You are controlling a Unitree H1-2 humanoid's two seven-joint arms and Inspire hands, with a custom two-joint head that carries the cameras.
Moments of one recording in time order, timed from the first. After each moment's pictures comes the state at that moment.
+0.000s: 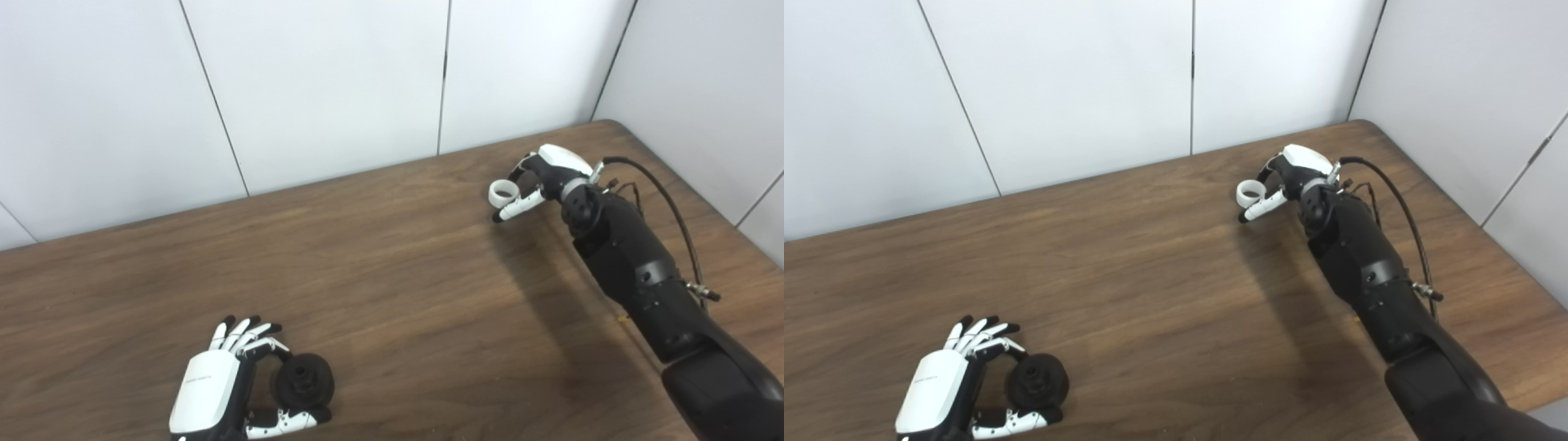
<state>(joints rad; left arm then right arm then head) 0.04 0.24 -0.33 -0.17 0.89 -0.01 0.04 -0.54 -0.52 0.09 0.32 -0.77 0.47 0.32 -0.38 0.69</state>
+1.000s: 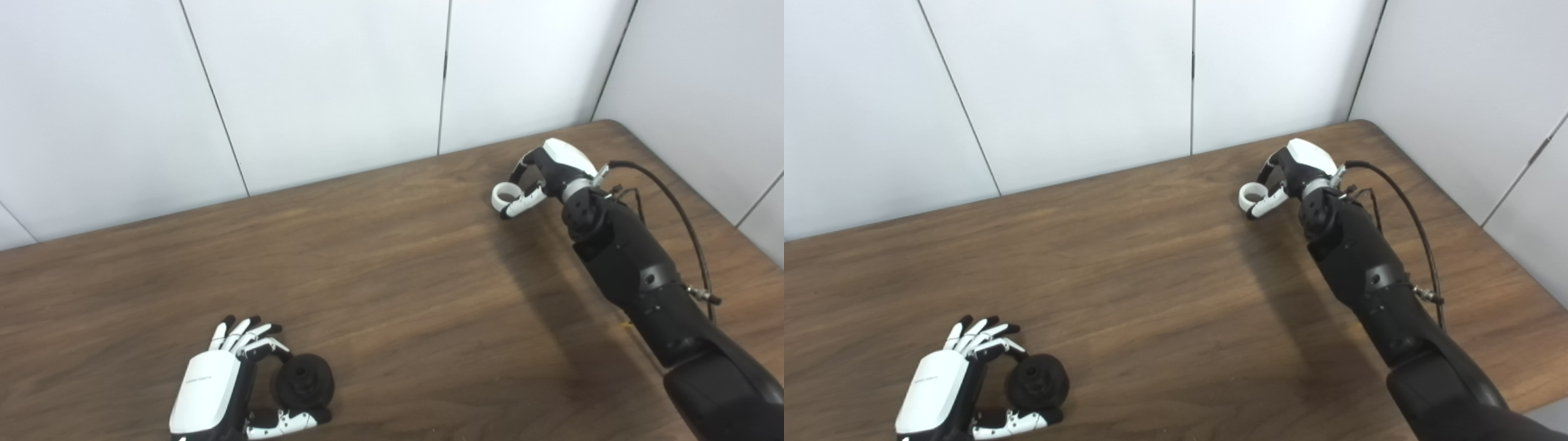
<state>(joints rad) 0.05 0.24 -0.33 -0.17 0.90 -0.01 0.04 -0.52 -0.52 0.09 0.32 -0.66 0.47 0.18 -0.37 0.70</state>
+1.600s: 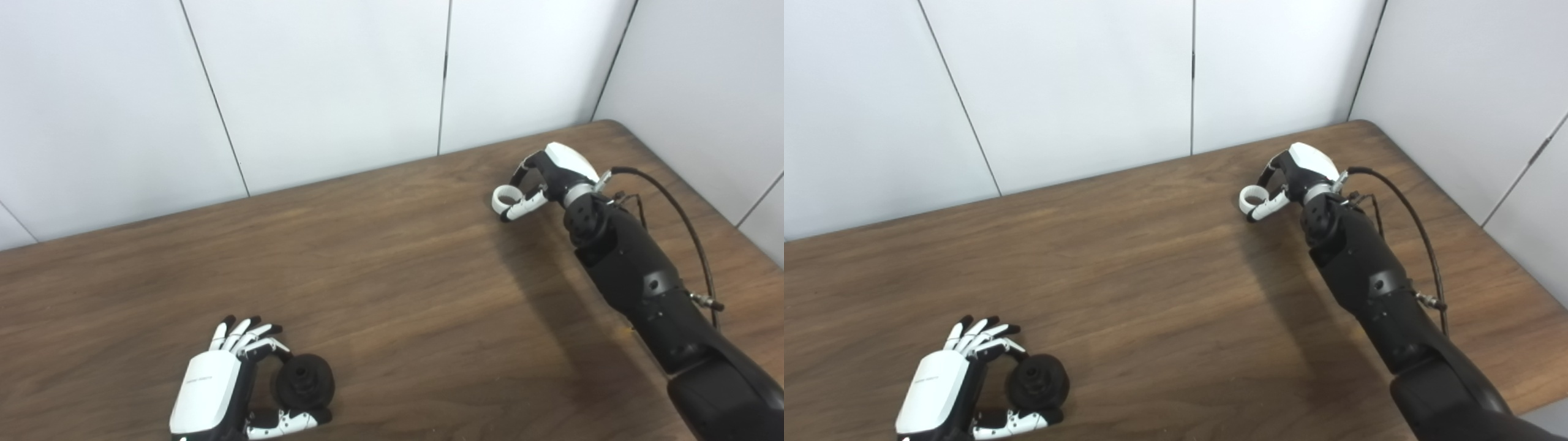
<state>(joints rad) 0.05 0.24 -0.33 -0.17 0.90 -0.01 0.04 -0.50 -0.53 0.11 0.26 -0.64 0.46 0.17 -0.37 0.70</state>
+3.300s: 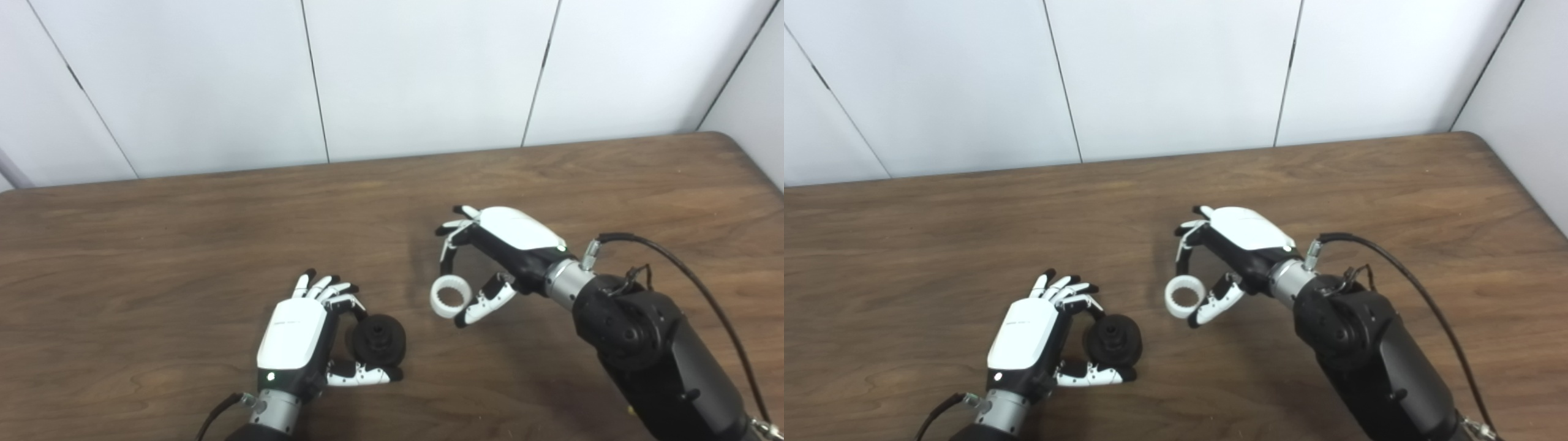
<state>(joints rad) 0.02 0.14 -0.41 -0.16 1.02 0.08 0.04 -0.28 -0.38 0.33 -0.50 -0.79 0.39 0.63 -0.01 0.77</state>
